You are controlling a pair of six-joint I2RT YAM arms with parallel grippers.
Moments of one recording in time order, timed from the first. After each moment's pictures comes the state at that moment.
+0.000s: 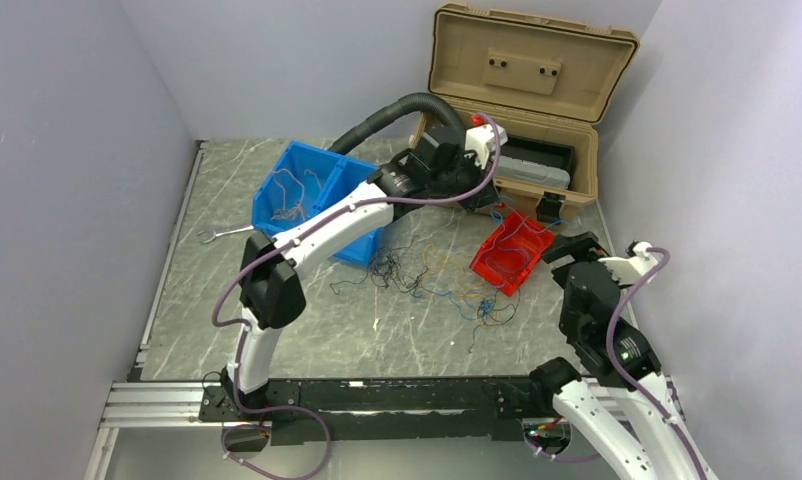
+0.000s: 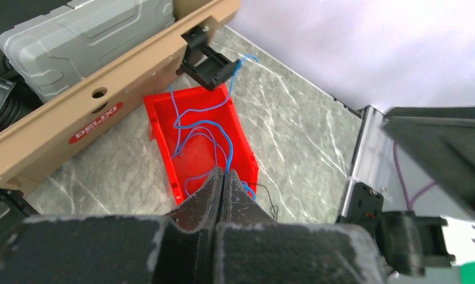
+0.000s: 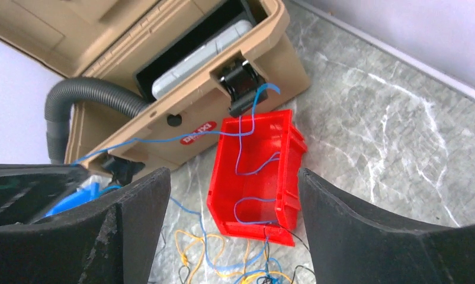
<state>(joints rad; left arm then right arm) -0.87 2.03 2.04 -0.35 0.37 -0.24 0.45 0.47 0.74 -0.63 0.84 0.82</state>
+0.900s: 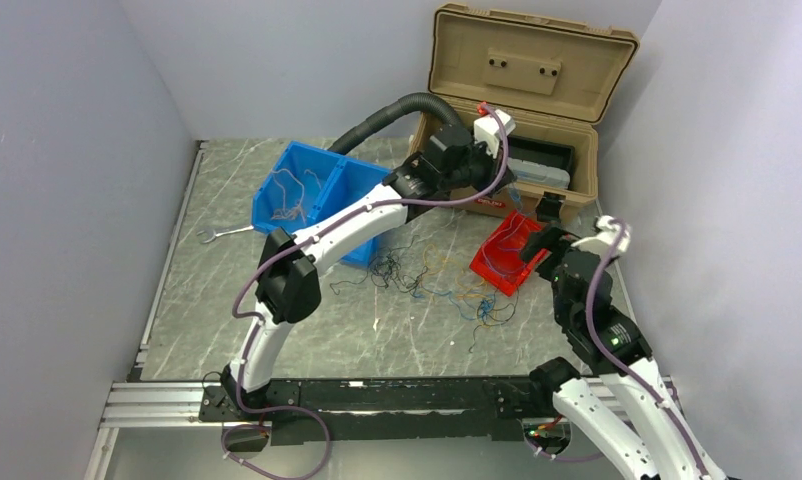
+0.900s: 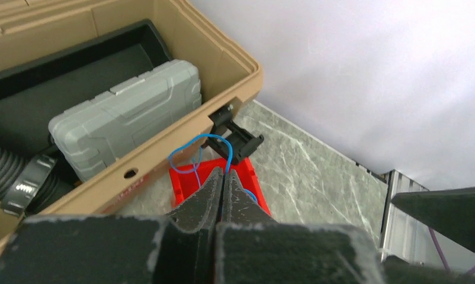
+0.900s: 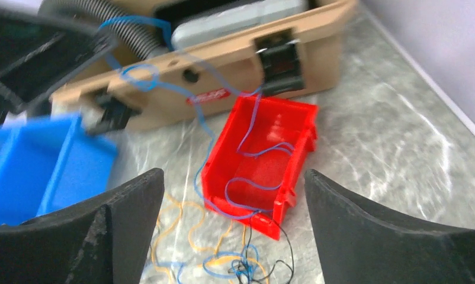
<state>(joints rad) -0.88 2.17 2.13 -0.09 0.25 -0.25 0.45 0.50 0.74 -0.54 0.72 0.59</state>
